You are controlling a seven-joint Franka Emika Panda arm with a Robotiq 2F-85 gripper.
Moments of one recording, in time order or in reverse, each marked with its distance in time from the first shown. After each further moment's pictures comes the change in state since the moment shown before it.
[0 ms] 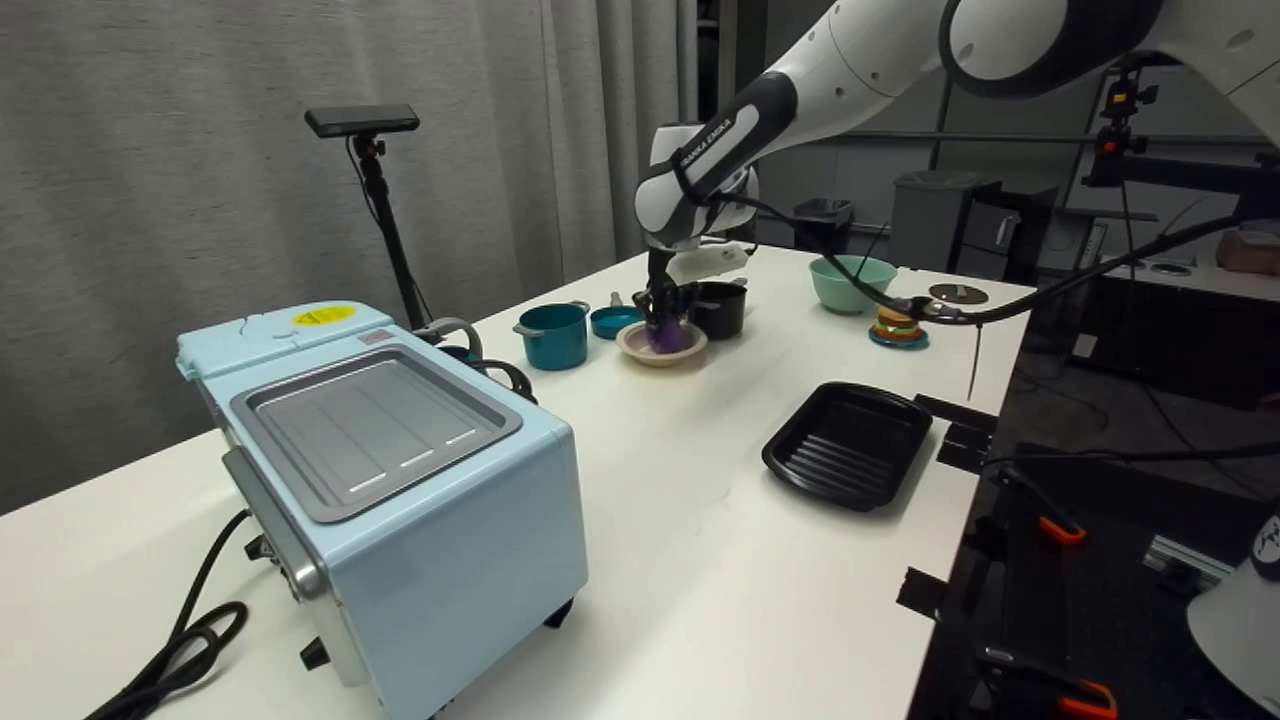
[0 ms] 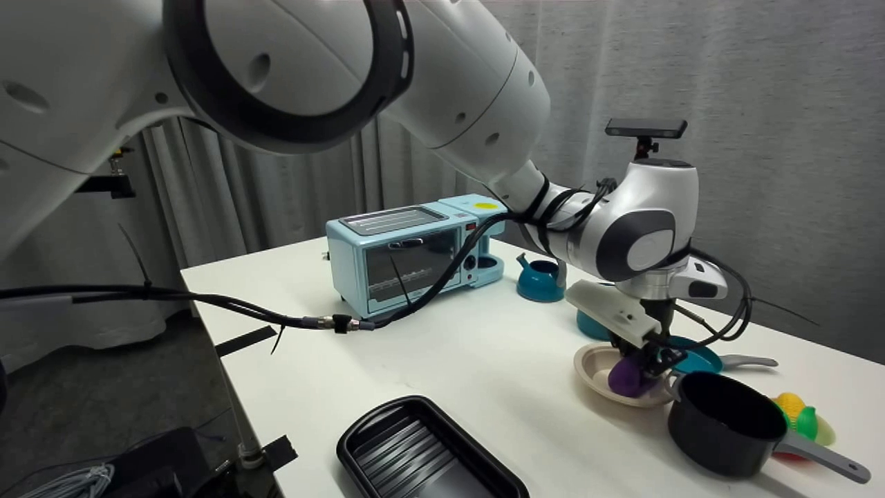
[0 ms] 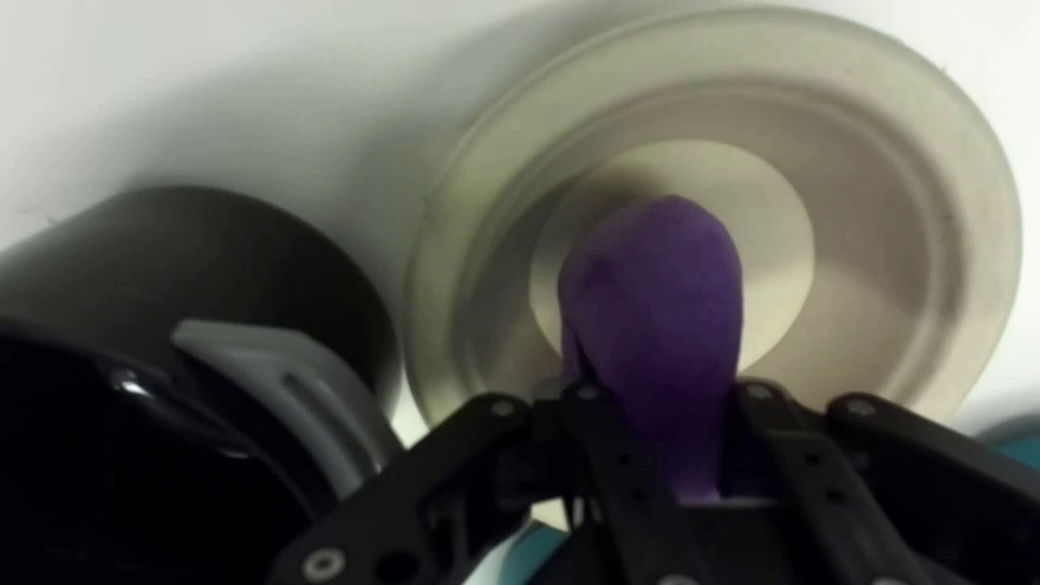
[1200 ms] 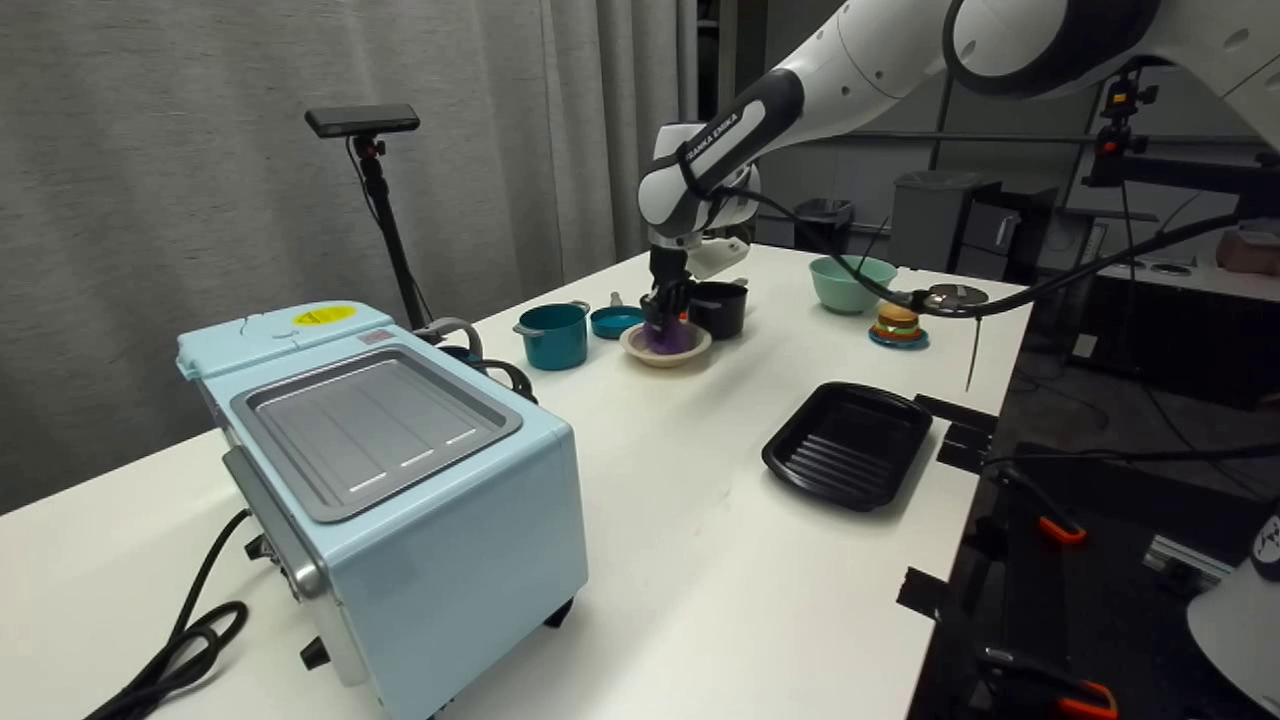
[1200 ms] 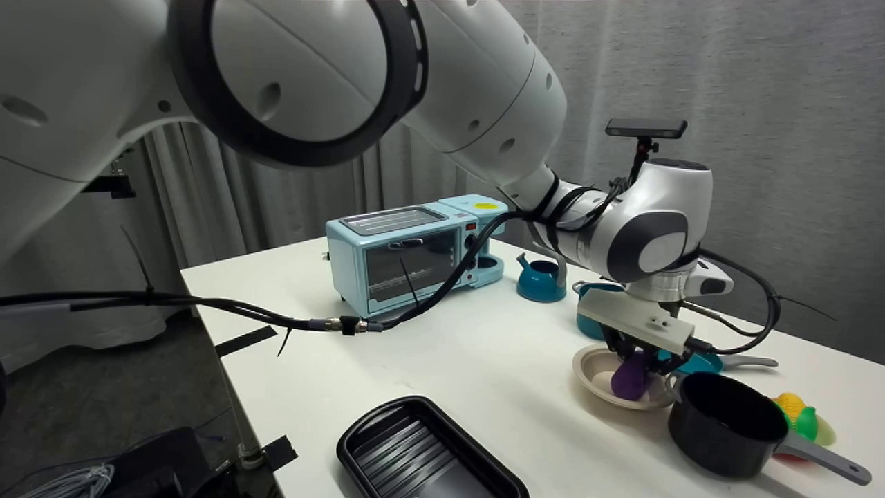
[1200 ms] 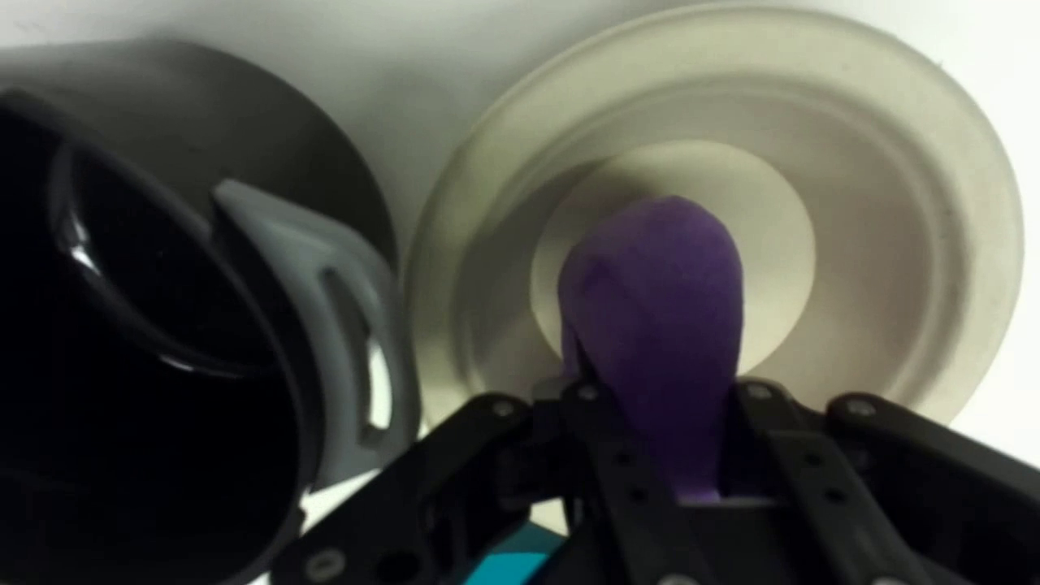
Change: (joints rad) arm -0.071 0.013 0.081 0.036 -0.038 -0.055 -0.312
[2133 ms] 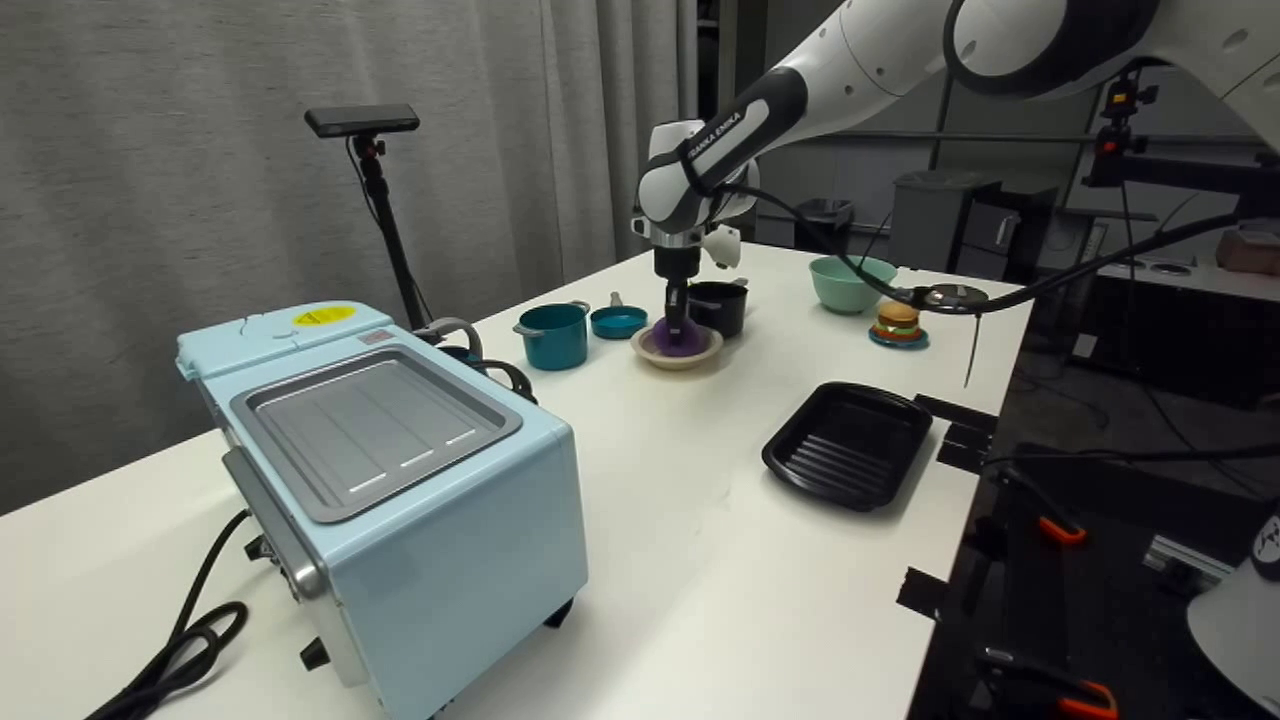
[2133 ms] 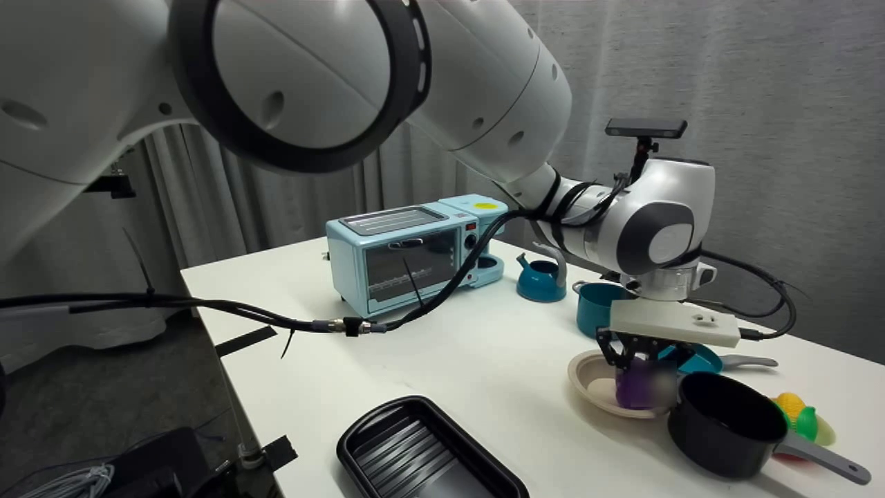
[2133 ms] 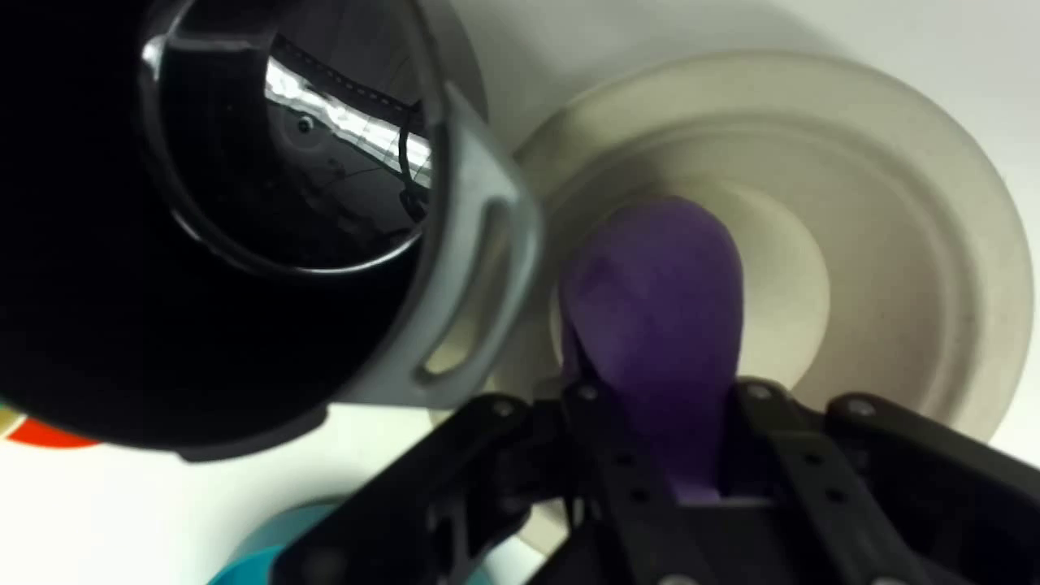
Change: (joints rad) arm -0.017 0.004 0.018 0.033 -0.074 -0.118 -0.467
